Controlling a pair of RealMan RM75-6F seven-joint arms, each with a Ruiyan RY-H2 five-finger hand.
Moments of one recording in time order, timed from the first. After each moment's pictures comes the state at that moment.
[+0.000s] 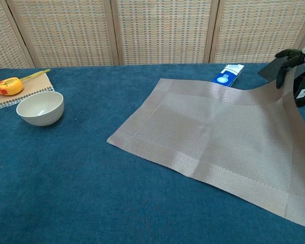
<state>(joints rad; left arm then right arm) -0.09 -1.36 -0.03 -1.34 1.51 1.50 0.08 0.52 -1.35 0.25 -1.51 -1.11 1.04 -0.17</state>
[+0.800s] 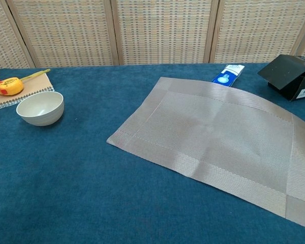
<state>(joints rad) -0.10 -1.34 -0.03 -1.37 1.53 1.51 0.05 0.26 -1.13 0.12 -1.62 -1.41 1.27 0.27</state>
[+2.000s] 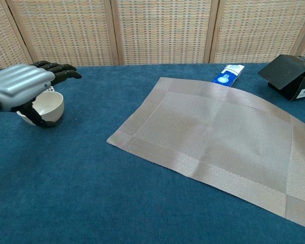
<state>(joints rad) -0.55 -1.59 -0.21 -1.35 1.40 1.07 0.52 0.17 -1.14 0.04 -1.46 -1.55 1.40 0.46</state>
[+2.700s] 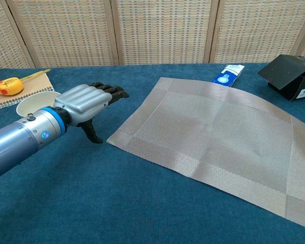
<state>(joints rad) -0.73 -1.85 -0.23 -1.11 1.29 0.95 0.59 0.16 -1.13 0.06 -1.43 -1.55 1.43 0.55</state>
